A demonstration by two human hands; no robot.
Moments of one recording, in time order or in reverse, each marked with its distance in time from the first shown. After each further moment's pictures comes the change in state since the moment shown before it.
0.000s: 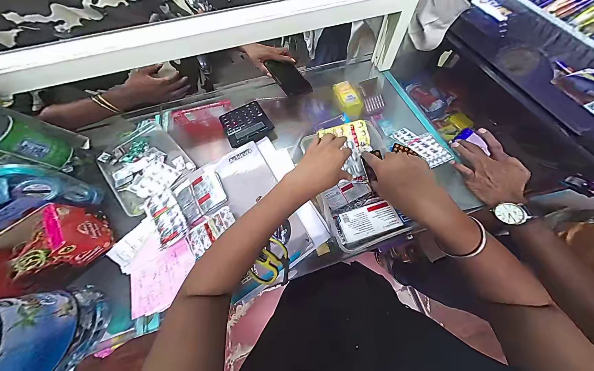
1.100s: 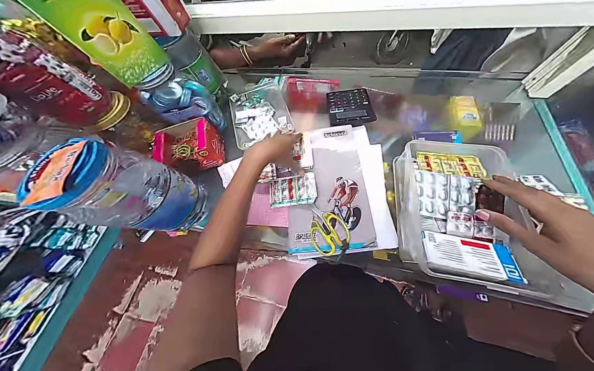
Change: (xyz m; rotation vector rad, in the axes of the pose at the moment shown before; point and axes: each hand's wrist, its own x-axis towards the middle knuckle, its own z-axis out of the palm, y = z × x) left_hand -0.202 -0.158 -0.034 -0.162 -0.164 -0.789; right_hand 0.015 0.067 0.028 0.394 0.257 -0.518
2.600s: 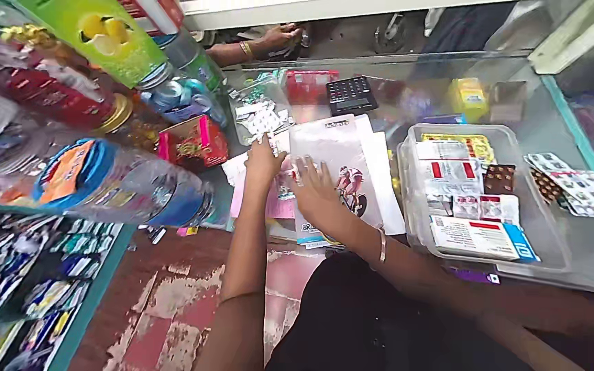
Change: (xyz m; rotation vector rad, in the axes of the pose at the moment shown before) left_hand -0.042 -0.017 0.056 -0.284 0.521 -0.477; right_hand 0.106 -0.242 0.195 -0.016 -0.329 -0.278
